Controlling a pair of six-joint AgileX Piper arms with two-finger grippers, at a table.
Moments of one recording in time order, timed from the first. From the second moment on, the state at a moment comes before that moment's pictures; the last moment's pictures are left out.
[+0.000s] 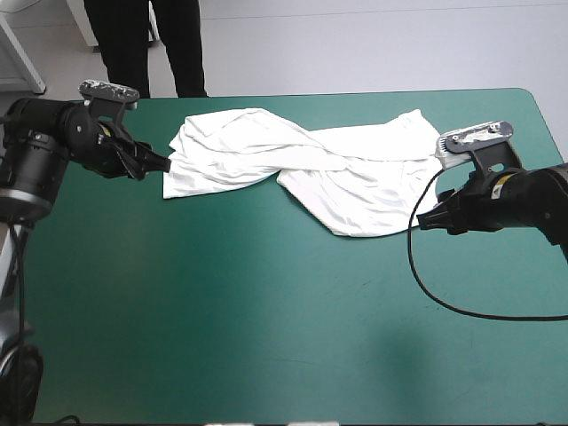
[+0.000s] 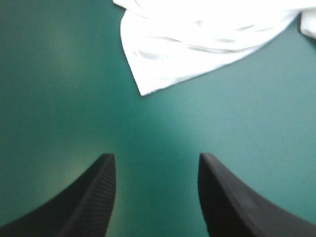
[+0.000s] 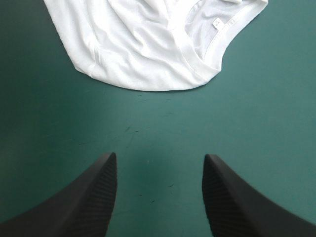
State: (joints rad) left arm -0.12 1.55 -1.74 0.03 1.26 0.10; right arm 0.27 1.18 -1.44 -0.03 1.25 -0.05
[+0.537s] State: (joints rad) left arm 0.02 2.01 -1.89 -0.15 1.24 0.17; right arm 0.31 1.18 -1.44 -0.04 1.22 -0.05
